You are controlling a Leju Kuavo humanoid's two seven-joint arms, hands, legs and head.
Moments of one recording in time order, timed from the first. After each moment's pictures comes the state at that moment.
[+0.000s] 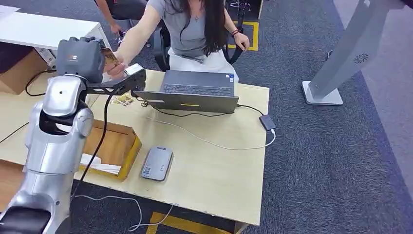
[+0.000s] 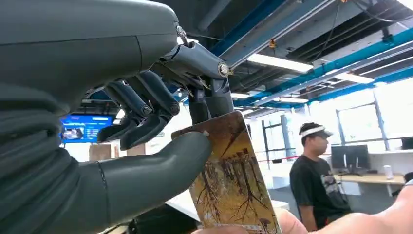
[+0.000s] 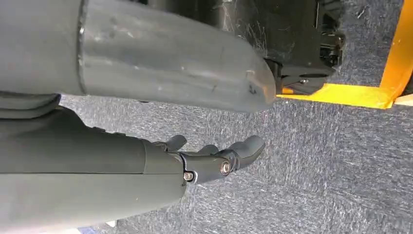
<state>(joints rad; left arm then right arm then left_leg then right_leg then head) -0.71 0.15 -0.08 -1.44 -1.57 -0.16 0.21 0.68 0.28 0.01 -1.68 0.56 0.16 0.67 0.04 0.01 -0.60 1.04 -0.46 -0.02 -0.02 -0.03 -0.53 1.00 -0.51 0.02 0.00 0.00</state>
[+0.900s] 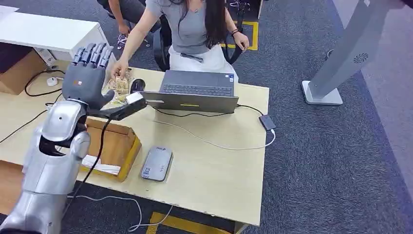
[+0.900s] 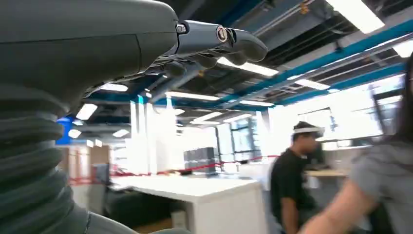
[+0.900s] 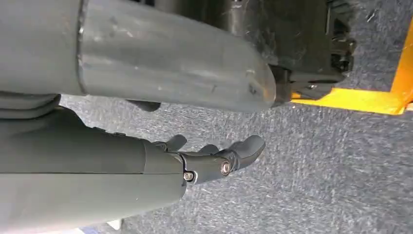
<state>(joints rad) -0.46 0.22 -0.05 -1.55 -1.44 0.02 0.05 0.69 0.28 0.03 -1.68 0.56 0.13 0.69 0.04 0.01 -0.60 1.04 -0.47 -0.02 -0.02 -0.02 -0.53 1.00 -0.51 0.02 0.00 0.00</state>
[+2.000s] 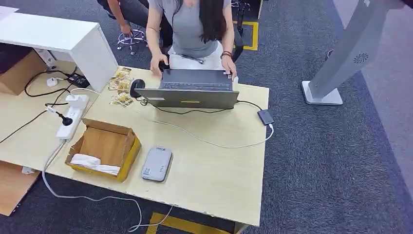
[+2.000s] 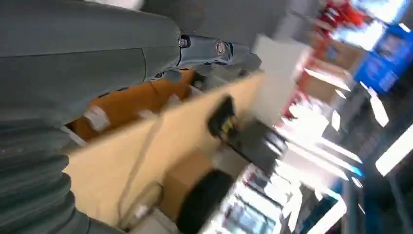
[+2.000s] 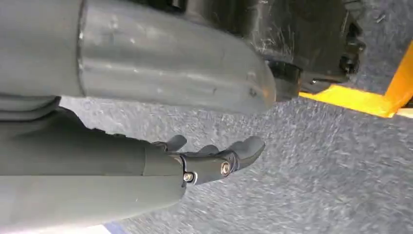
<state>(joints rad) 0.00 -0.27 1.30 -1.71 0.52 0.23 -0.33 0.76 0.28 0.01 -1.78 0.67 0.30 0.62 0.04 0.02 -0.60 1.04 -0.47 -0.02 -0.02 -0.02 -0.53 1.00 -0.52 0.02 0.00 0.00</state>
